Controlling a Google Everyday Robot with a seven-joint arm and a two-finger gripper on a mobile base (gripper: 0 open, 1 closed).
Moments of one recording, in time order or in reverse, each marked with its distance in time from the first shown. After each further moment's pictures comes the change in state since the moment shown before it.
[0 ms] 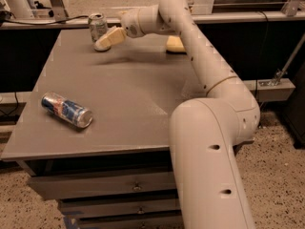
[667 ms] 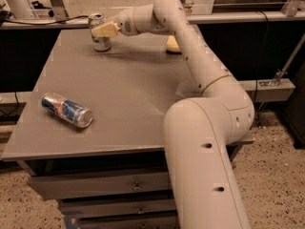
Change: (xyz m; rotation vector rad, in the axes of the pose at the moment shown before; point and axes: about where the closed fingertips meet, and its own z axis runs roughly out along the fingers) arm -0.007 -0.007 0.018 0.028 -0.022 0.167
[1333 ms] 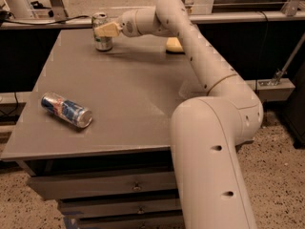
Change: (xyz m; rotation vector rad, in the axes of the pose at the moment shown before) arm 0.008 -0.003 -0.010 0.025 0.002 0.099
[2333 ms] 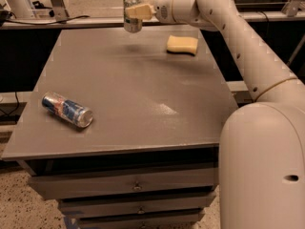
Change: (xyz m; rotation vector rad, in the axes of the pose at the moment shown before) arm -0.043 -0.031 -0.130 0.202 -0.110 -0.062
